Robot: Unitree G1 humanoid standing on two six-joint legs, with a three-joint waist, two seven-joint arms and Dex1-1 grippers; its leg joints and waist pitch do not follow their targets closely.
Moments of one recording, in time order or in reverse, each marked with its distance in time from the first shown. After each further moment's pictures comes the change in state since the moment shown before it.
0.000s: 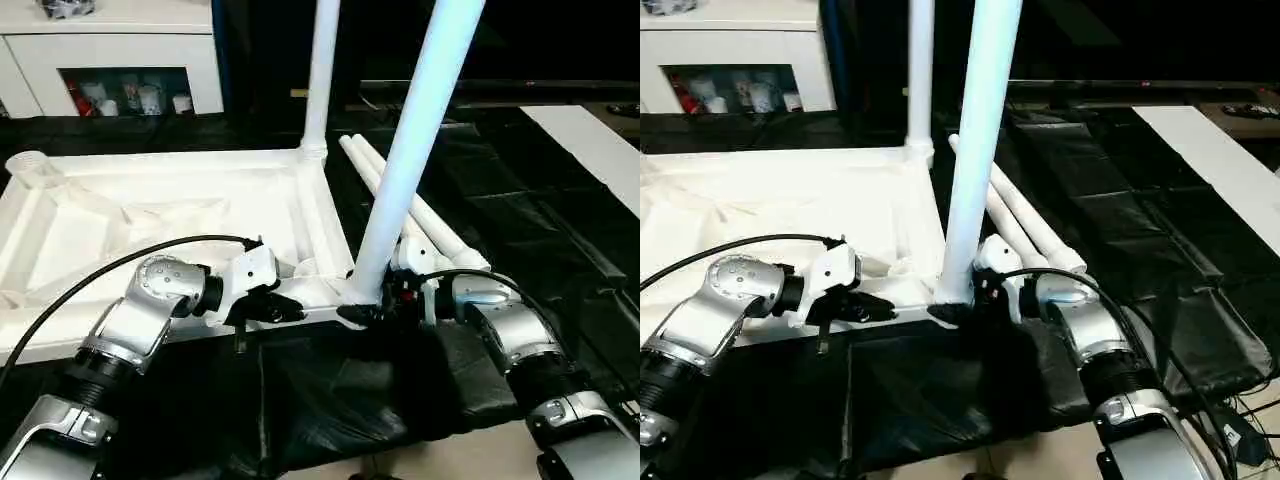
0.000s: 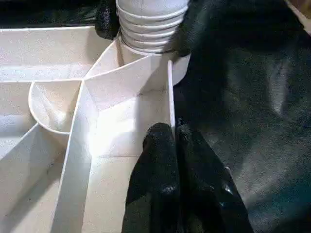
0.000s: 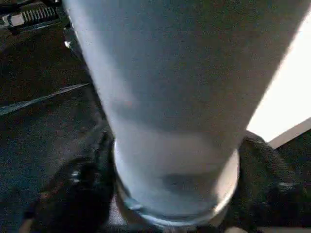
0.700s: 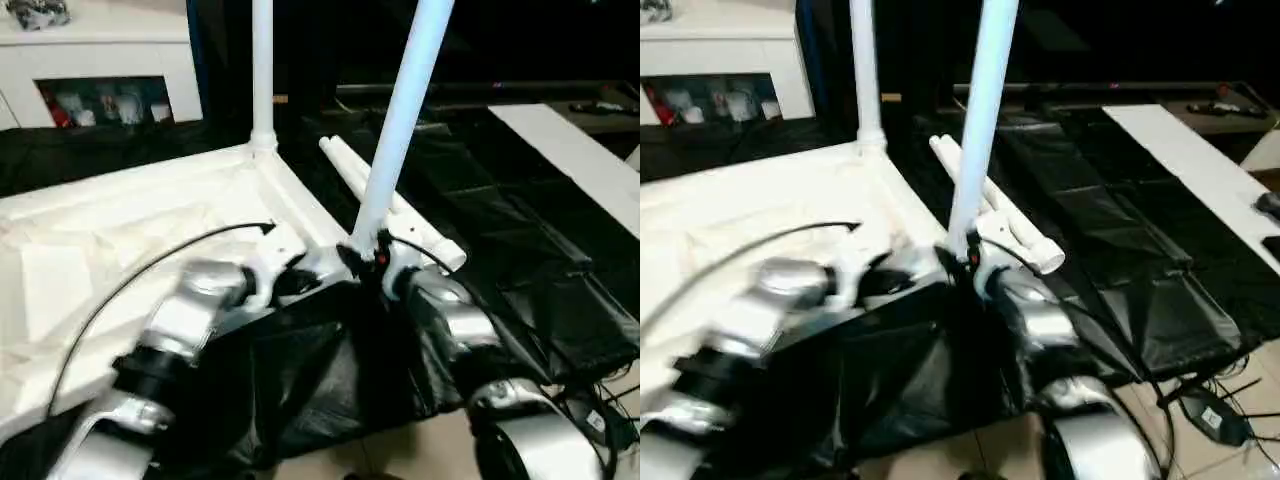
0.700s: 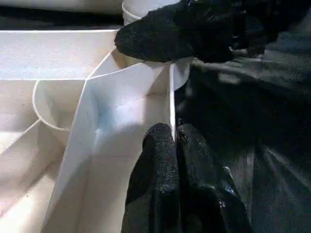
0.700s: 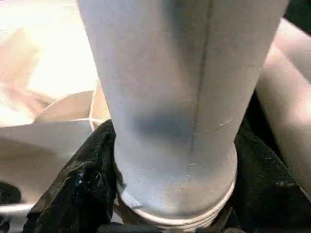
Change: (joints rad) left arm -0.048 -0.258 0.047 0.058 0.088 0.232 0.432; right arm -0.102 0.286 -0.220 0.242 -0.011 0.014 -0.815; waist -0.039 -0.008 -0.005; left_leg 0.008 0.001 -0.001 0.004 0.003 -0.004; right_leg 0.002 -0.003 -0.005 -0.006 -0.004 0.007
